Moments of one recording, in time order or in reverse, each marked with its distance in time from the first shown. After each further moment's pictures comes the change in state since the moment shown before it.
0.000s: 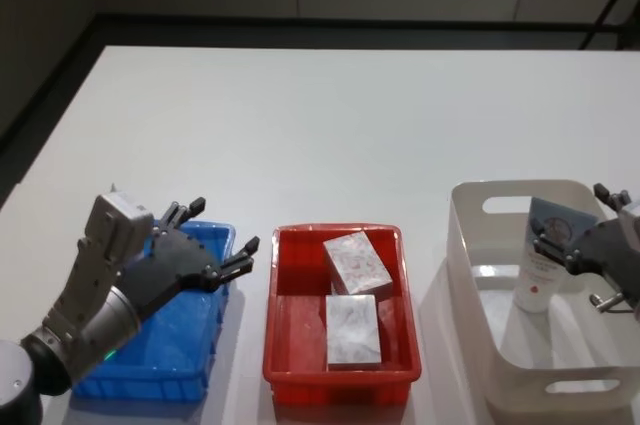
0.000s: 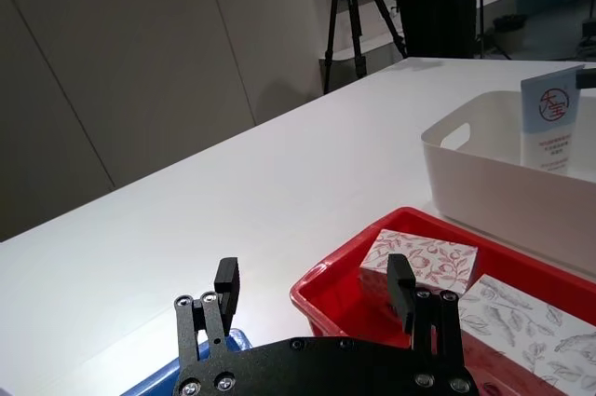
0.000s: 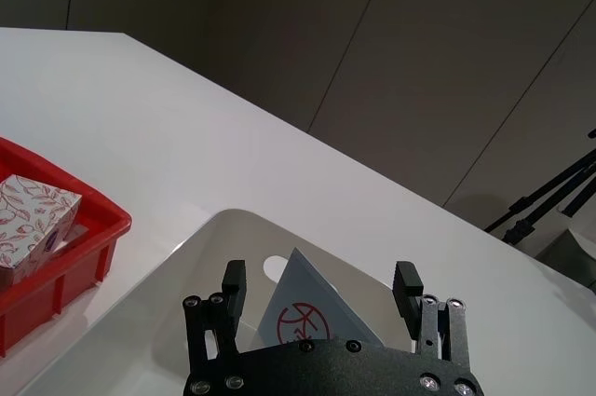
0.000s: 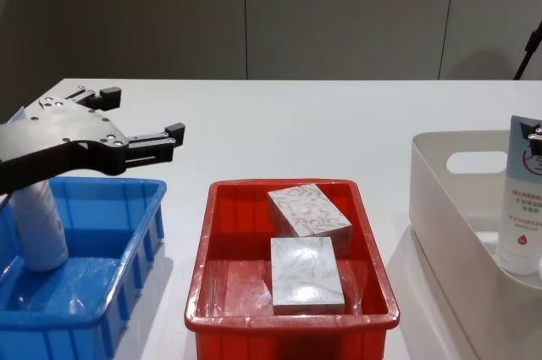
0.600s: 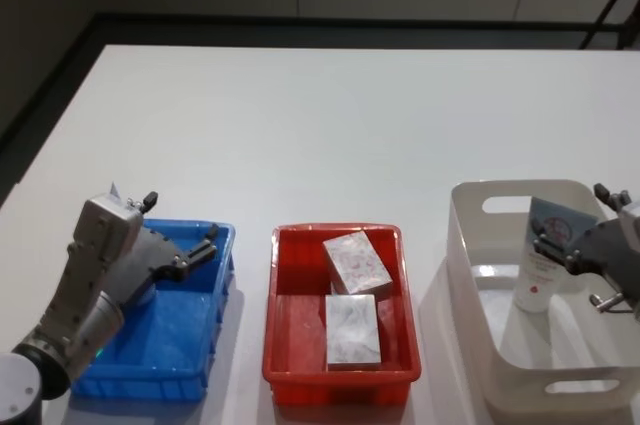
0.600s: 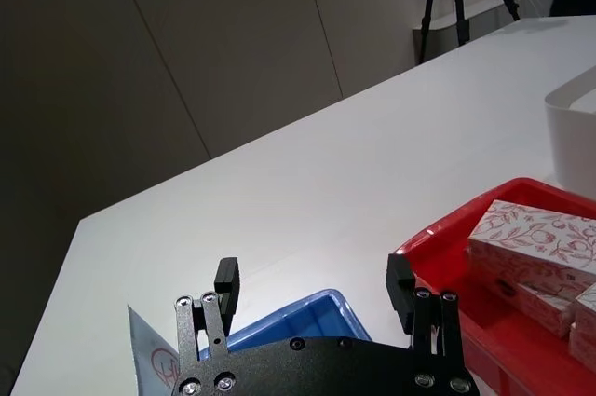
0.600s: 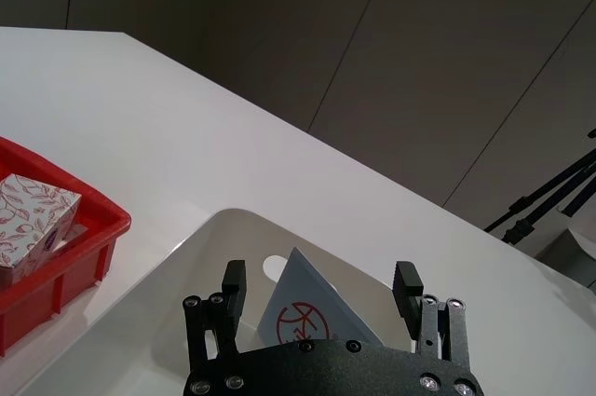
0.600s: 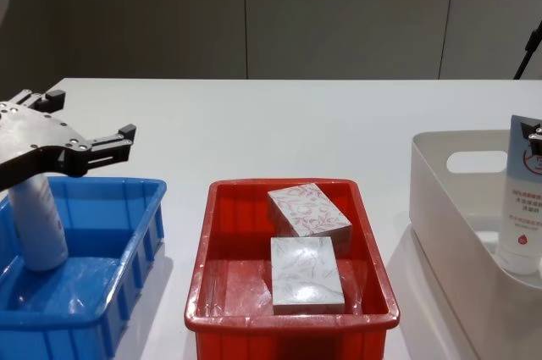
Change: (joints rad) left arm 0.009 -0.013 0.003 0.032 0.091 0.016 0.233; right arm 0.000 0.001 0.000 0.000 0.000 0.000 0.000
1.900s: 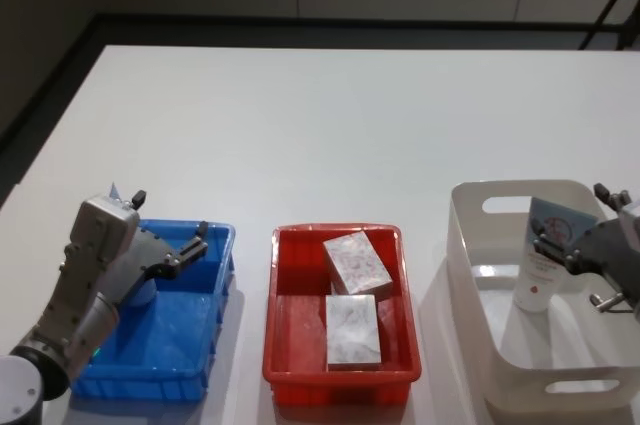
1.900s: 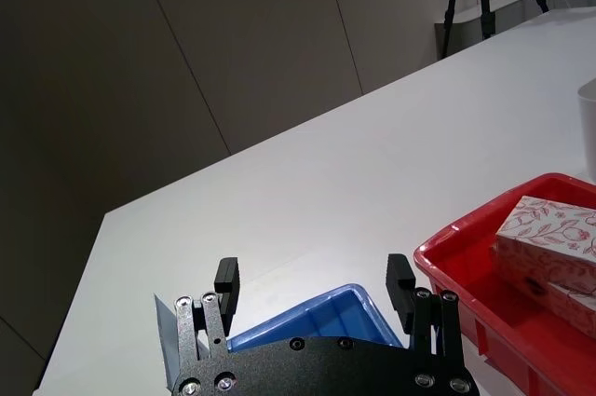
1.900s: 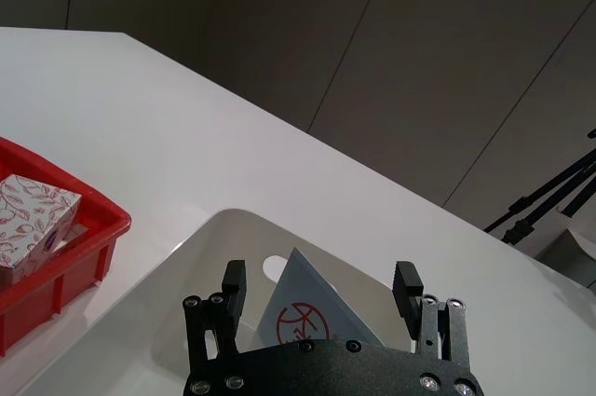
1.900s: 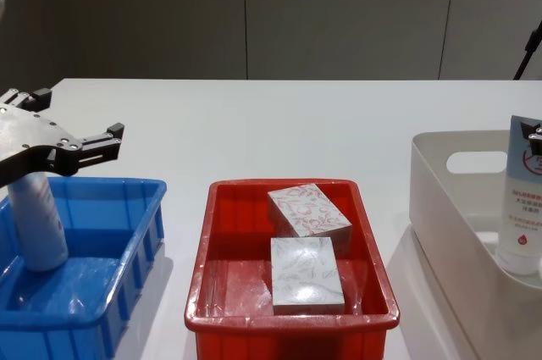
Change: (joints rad) left arm 0.002 -0.003 0.000 0.007 0.021 0.003 0.057; right arm 0.000 0.000 0.000 0.000 0.000 0.000 0.000
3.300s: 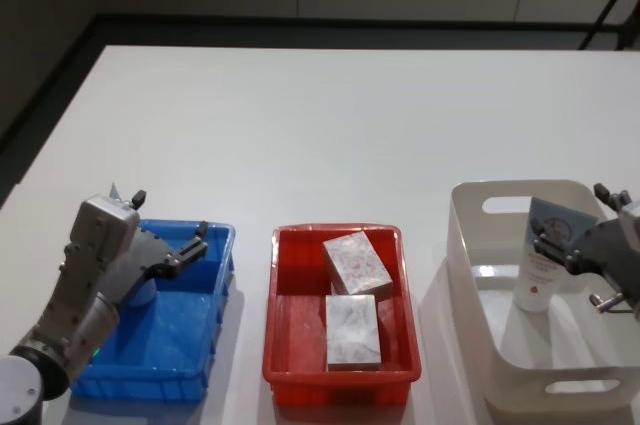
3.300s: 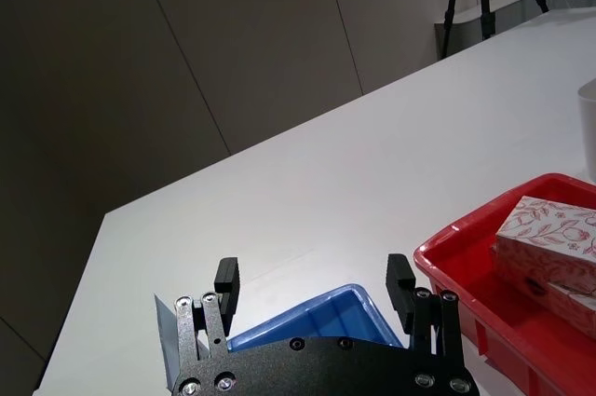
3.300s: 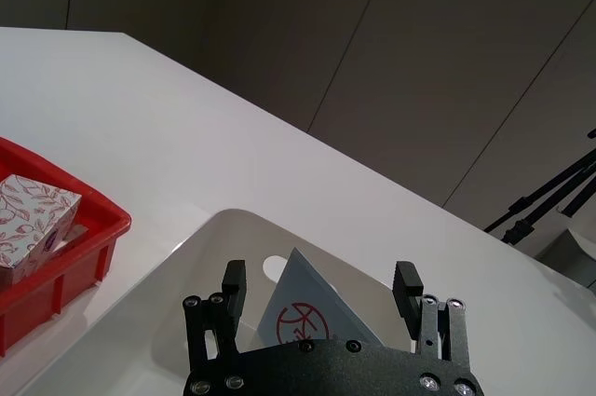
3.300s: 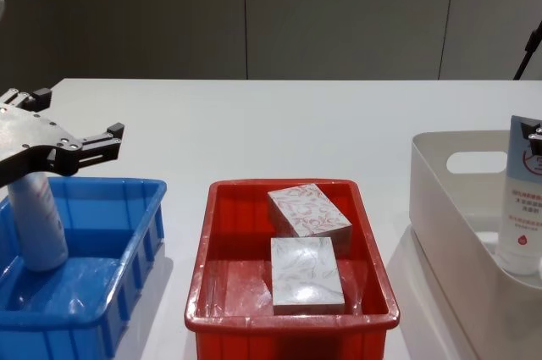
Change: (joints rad) left arm 0.000 0.000 0.000 0.000 0.000 0.000 0.000; right arm 0.000 0.000 0.000 0.000 0.000 0.000 0.000
